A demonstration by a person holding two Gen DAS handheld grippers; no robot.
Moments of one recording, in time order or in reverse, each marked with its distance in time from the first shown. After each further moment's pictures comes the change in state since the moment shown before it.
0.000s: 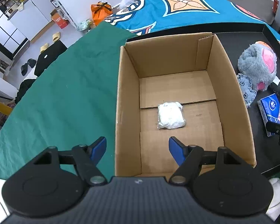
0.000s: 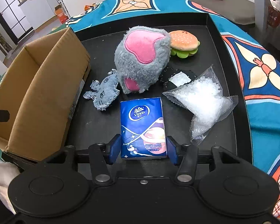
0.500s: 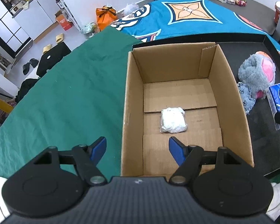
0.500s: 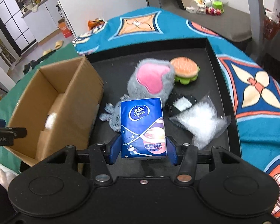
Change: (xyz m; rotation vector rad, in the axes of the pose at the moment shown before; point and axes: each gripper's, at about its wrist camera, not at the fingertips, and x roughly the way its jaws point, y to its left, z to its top) left arm -0.009 0.009 -0.003 -0.045 -0.043 -0.008; right arm -0.039 0.015 0.023 0.006 -0.093 0.017
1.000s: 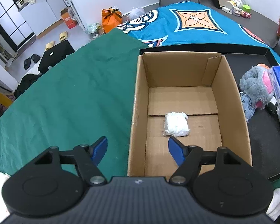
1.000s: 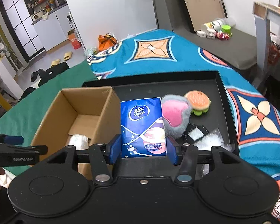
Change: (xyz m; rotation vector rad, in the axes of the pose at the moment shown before) left arm -0.004 0.017 -0.003 -0.071 -0.022 -0.021; right arm -0.033 0.033 0.031 -0.046 -0.093 0.020
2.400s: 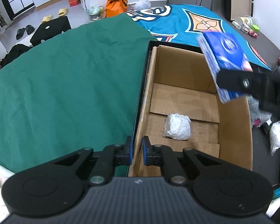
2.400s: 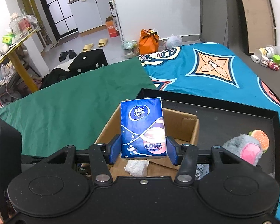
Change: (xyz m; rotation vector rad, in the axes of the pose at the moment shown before) left arm 0.027 0.040 -0.002 -0.180 0.049 -0.147; right arm 0.037 0.124 0.044 -0.194 0.033 0.153
